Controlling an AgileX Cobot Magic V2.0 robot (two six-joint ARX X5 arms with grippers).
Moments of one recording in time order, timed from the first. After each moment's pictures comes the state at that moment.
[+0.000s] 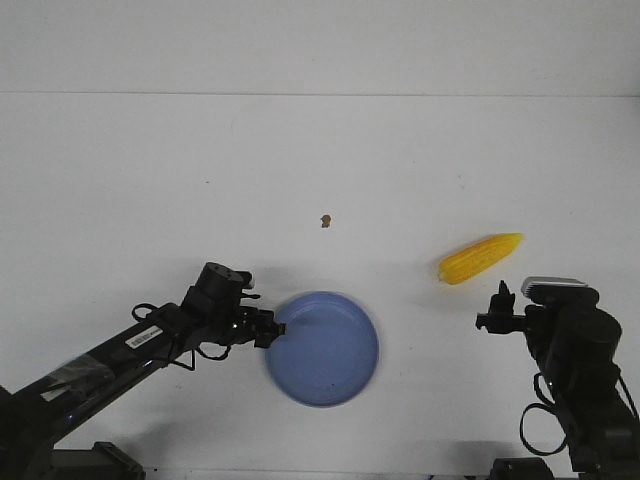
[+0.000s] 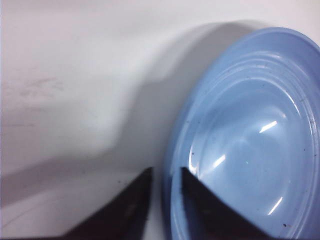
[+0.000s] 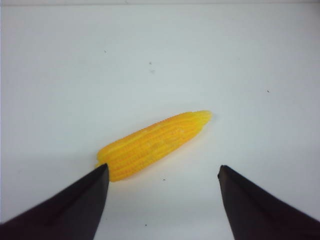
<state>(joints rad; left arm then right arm) -0.52 1.44 0.77 -0.18 0.38 -0.44 0.03 0.67 0.78 -0.59 0.05 0.08</state>
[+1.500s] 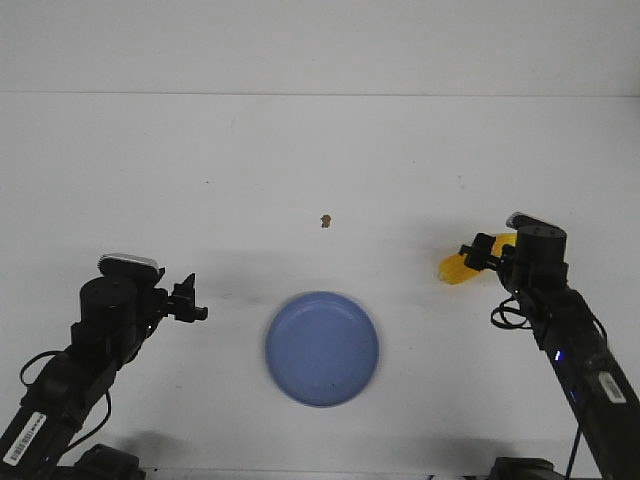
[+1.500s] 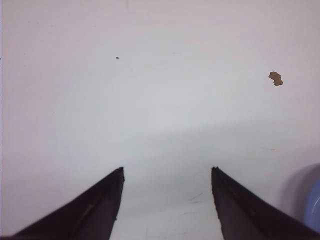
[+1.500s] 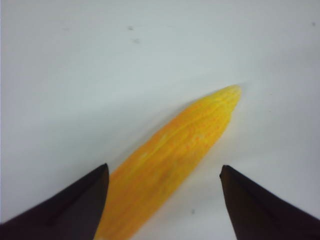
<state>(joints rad) -0.28 0.84 0.77 -0.34 -0.06 -0.07 -0.03 1.31 0.90 -0.33 0.03 0.39</state>
